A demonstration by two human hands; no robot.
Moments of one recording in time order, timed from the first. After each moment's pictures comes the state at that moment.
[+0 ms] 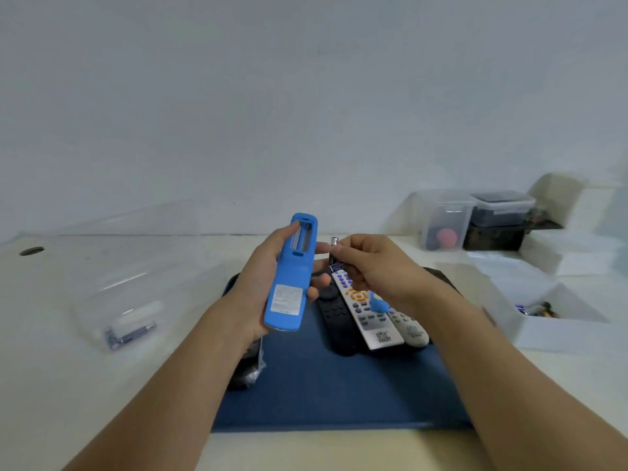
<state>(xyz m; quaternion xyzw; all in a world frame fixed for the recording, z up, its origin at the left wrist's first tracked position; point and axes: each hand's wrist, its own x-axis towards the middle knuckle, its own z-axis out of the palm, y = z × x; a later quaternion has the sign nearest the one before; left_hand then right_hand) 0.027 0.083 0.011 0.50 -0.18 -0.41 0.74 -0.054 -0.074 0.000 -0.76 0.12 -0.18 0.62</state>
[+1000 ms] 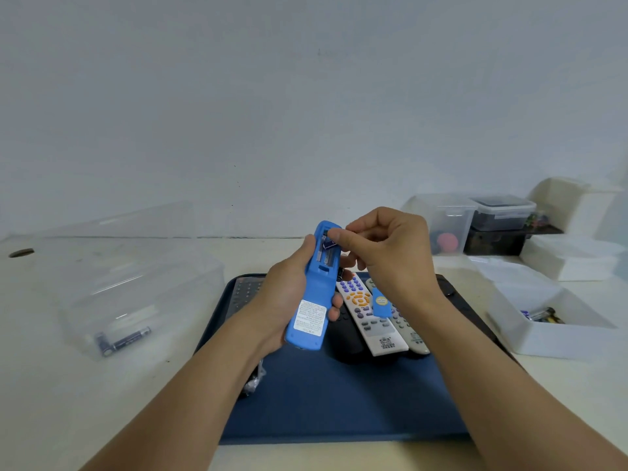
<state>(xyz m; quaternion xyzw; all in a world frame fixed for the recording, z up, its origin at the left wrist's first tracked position) 0.012 0.070 0.001 0.54 -0.23 -0.35 0.73 -0.070 -0.045 0.023 -0.71 0.13 -0.43 0.54</state>
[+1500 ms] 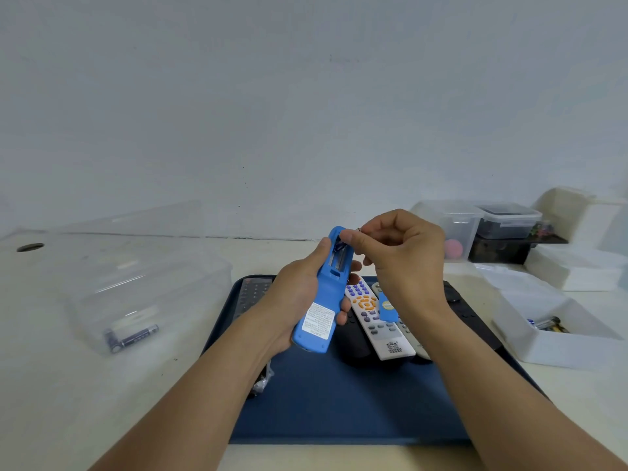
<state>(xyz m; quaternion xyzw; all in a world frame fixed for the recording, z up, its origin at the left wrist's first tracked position) 0.015 0.070 0.001 0.57 -0.22 -0.36 0.70 -0.067 -0.042 0.018 -0.69 0.13 -0.49 0.52</state>
